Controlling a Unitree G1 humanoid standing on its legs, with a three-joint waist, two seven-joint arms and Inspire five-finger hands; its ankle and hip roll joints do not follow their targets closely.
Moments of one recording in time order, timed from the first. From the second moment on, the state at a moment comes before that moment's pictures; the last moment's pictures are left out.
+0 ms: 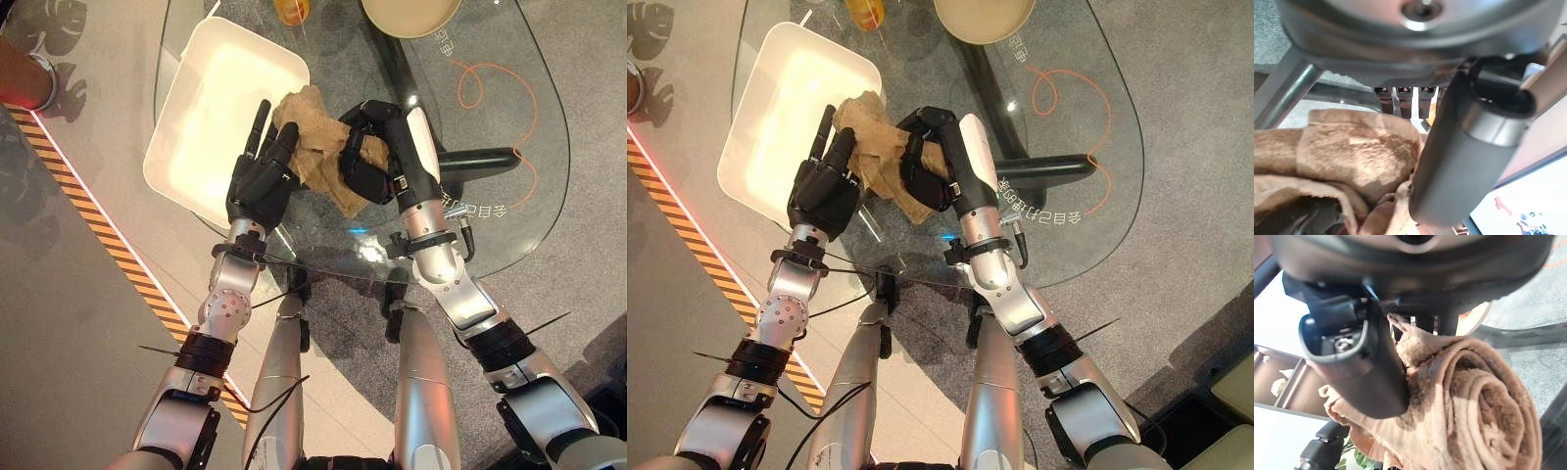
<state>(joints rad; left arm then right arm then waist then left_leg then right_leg) -0.56 0.27 -0.15 0.27 -1.29 -0.13 -0.13 -0.66 -0.40 0.40 0.12 -0.14 -0.14 -0.35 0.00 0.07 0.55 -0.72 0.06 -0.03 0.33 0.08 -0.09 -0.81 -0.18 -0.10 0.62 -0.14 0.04</state>
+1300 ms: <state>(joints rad) -0.58 0.28 -0.14 0.27 -1.28 -0.06 -0.19 -0.66 -0.40 0.43 0.09 -0.12 -0.11 -0.31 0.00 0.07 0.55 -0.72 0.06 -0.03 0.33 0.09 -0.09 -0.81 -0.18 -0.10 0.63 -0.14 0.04</state>
